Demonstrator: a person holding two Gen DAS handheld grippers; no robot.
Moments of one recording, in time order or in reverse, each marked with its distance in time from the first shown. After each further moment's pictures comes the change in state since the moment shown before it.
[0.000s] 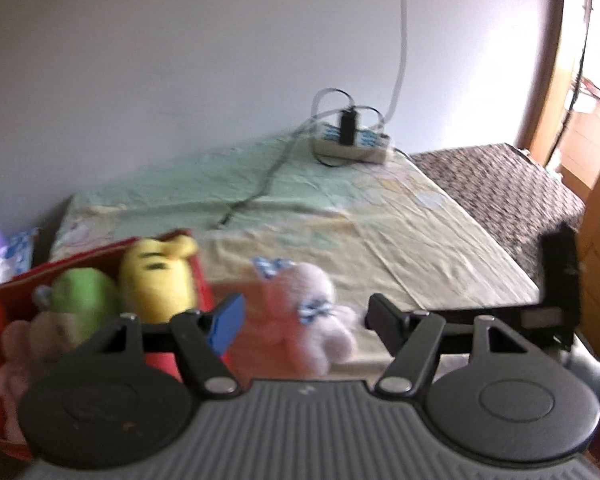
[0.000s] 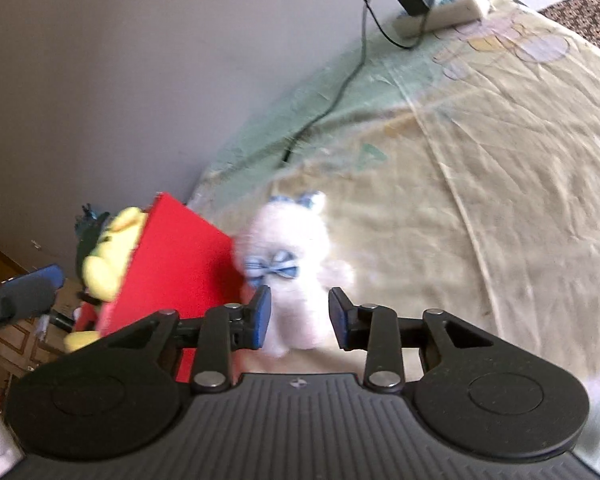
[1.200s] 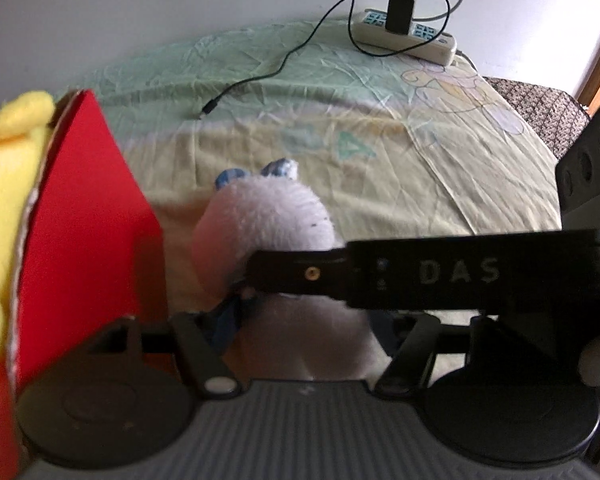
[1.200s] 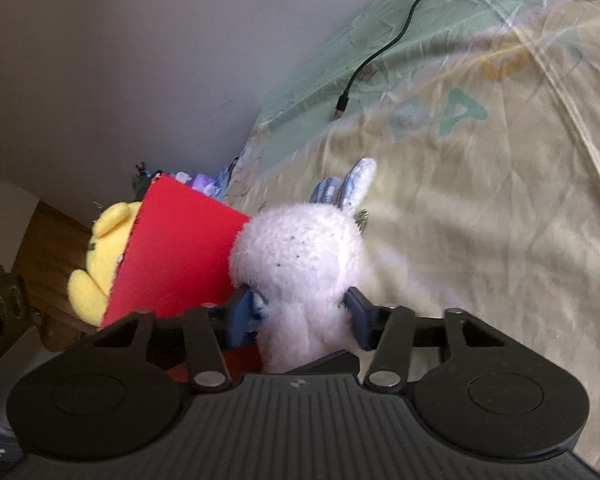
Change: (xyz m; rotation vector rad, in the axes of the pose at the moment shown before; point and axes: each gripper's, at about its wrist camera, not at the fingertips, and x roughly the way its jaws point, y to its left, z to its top) left arm 0.159 0.010 -0.027 -0.125 0.249 0.077; right arm 0.092 -0.009 0.035 0.009 0.202 0.269
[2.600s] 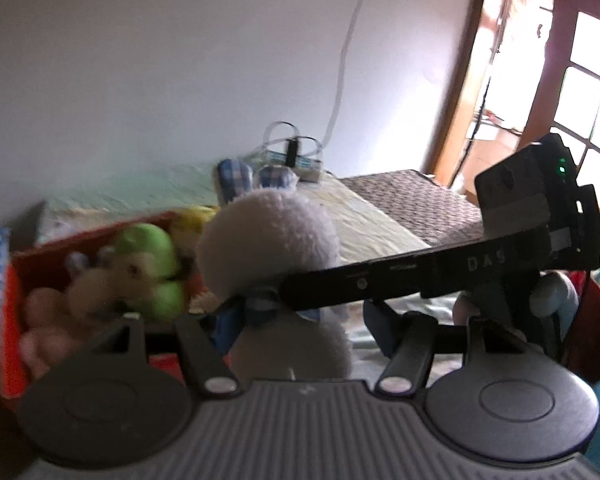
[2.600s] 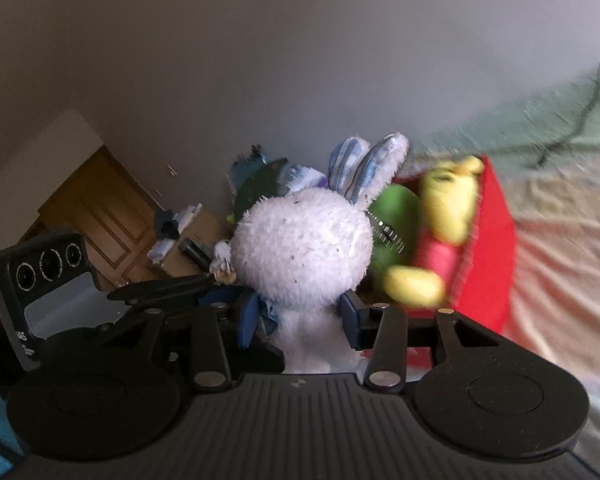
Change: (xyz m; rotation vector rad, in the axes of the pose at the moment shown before) left arm -0.244 0.142 -0.109 0.178 -0.380 -0.355; right arm -0.025 0.237 -0.115 -0.340 -0.153 0.098
